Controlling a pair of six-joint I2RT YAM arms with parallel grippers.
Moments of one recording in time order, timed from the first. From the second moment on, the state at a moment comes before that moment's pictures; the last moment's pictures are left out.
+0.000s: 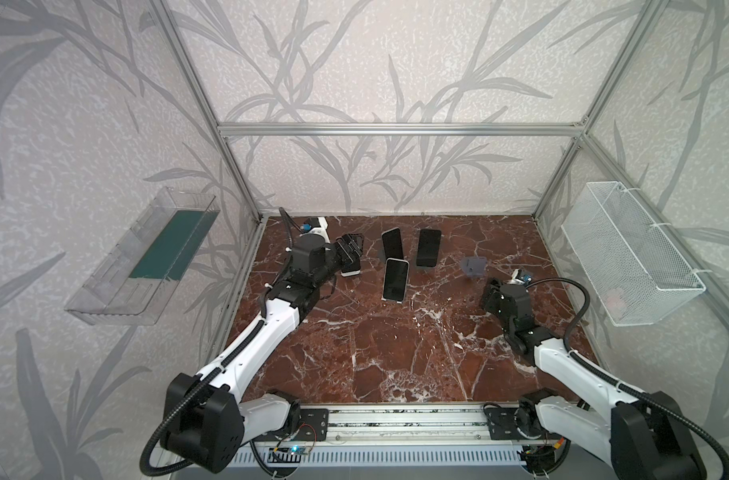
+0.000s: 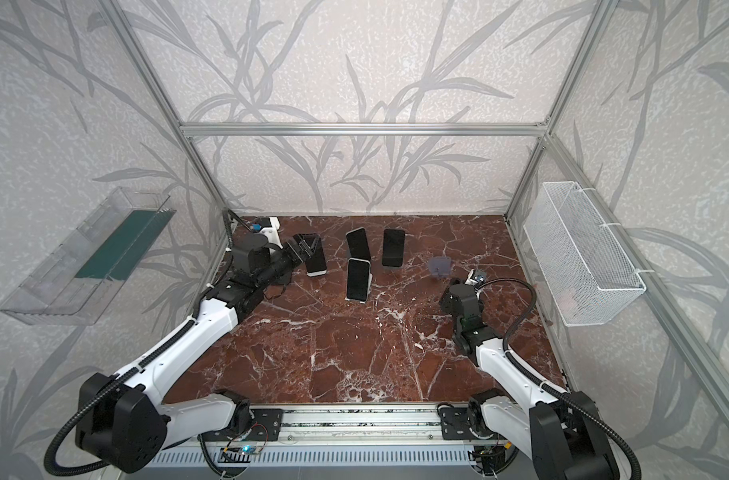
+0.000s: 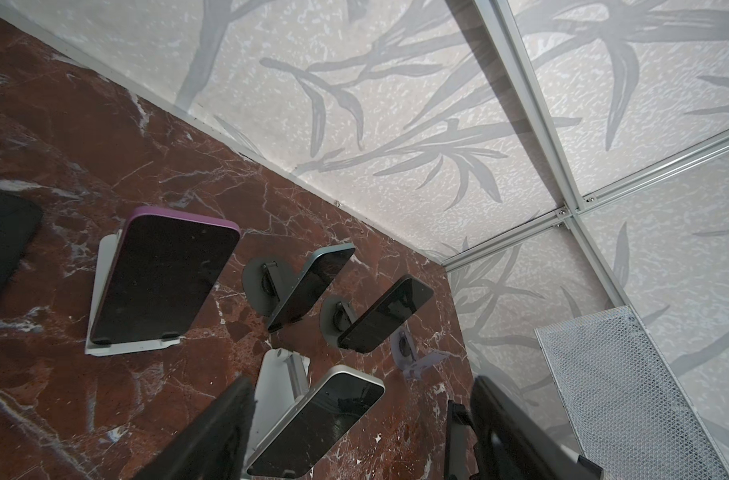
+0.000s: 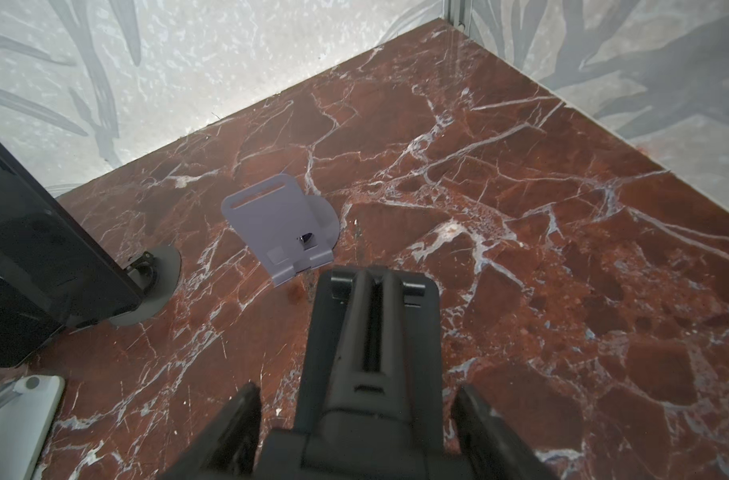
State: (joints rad) left arm -0.33 1.23 0.93 0.00 0.13 -0.81; right arm 0.26 1.08 0.41 0.09 0.38 0.52
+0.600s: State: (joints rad) left arm -0.37 1.27 0.96 -0.02 0.14 -0.78; right arm 0.23 1.26 0.48 0.05 0.25 0.50
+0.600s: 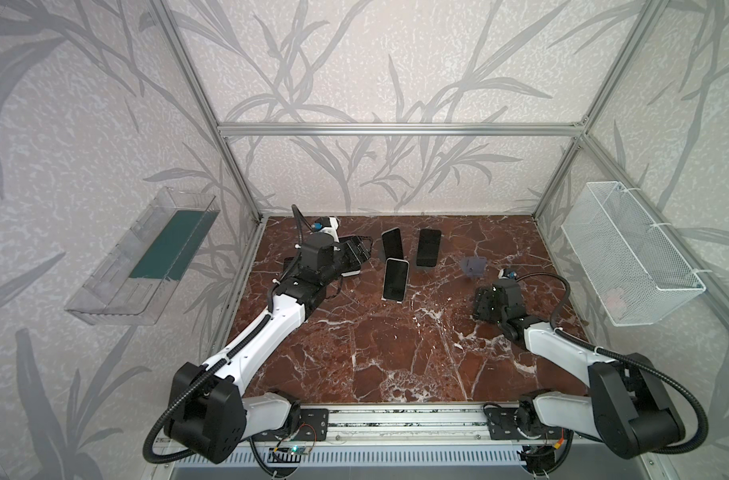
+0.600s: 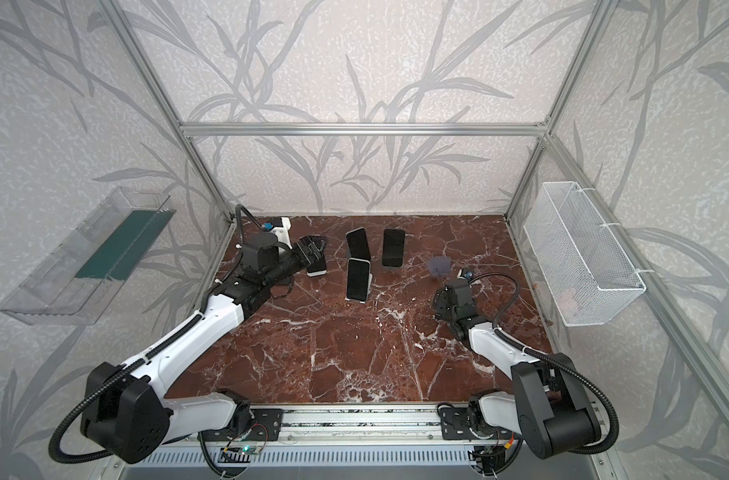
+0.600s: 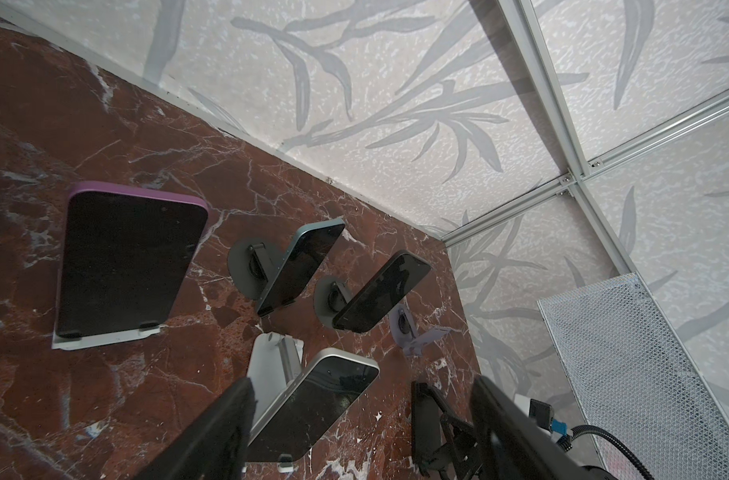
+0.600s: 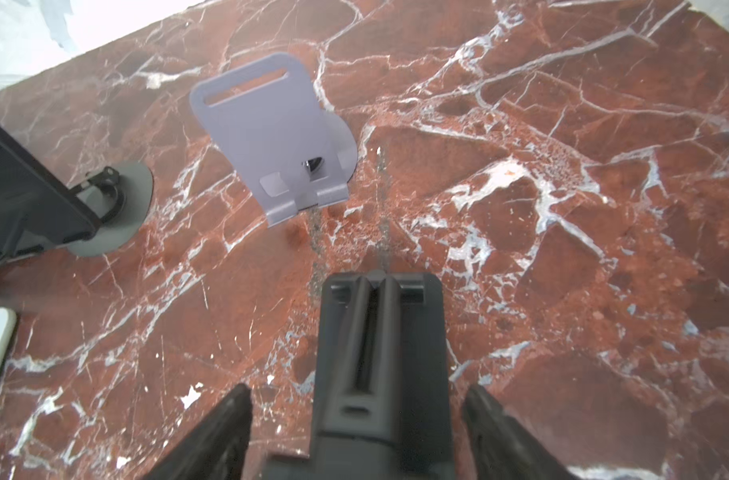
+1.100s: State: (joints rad) left arm -0.38 1.34 0.99 -0.05 0.15 -0.74; right arm 0.23 1.00 0.68 -0.19 0.12 0.53
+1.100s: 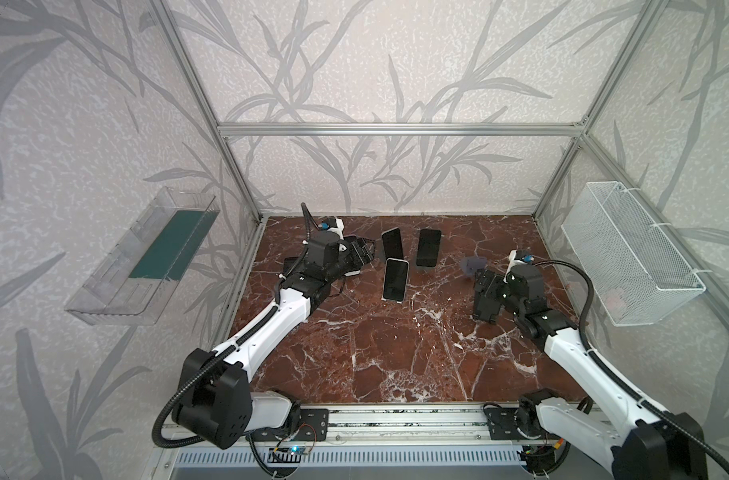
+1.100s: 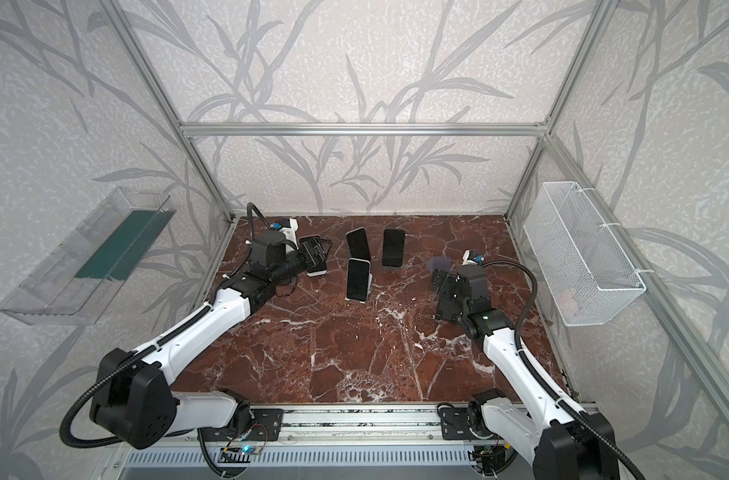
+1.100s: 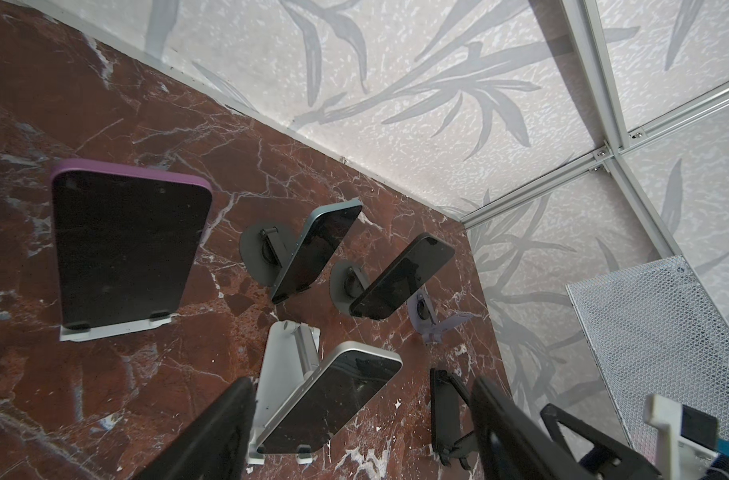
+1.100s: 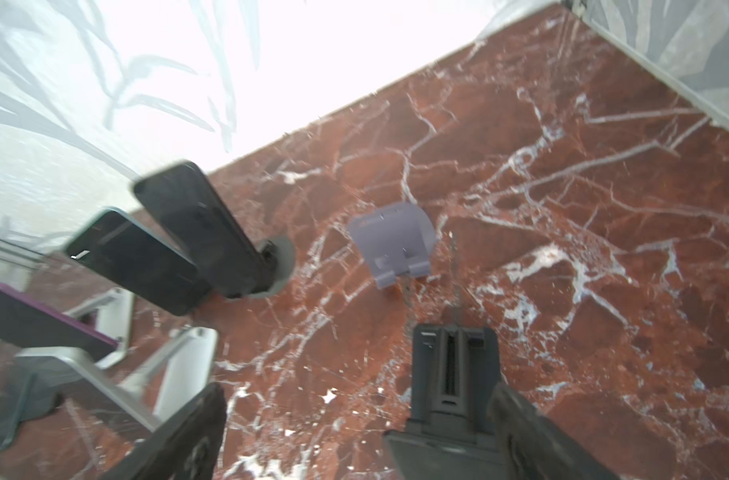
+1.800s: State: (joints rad) left arm -0.41 1.41 1.03 -0.10 0.18 -0.71; right arm 0.23 1.18 0.55 -0.26 0.15 0.53
